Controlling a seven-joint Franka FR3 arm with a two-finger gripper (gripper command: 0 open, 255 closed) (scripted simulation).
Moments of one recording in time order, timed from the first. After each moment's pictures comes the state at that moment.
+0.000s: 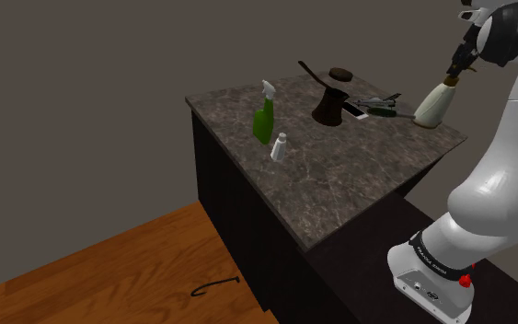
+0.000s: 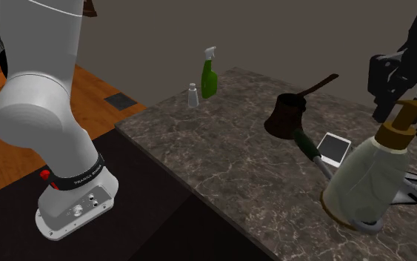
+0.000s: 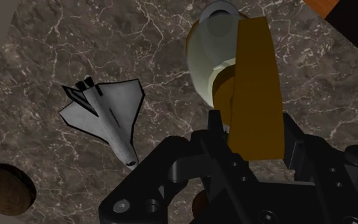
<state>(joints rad) -0.43 0.47 -0.83 -1.34 0.31 1.71 -1.78</state>
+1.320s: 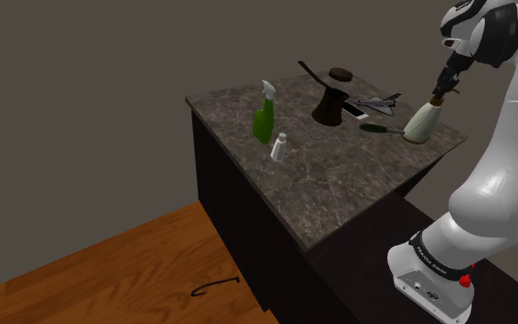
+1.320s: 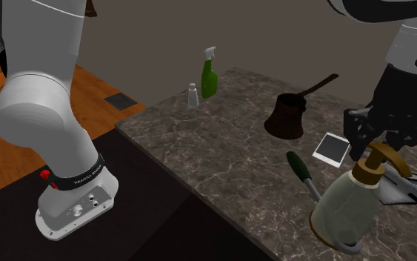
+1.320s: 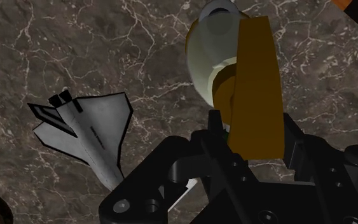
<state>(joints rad) -0.40 0.49 -0.81 -1.56 0.33 1.93 -1.80</state>
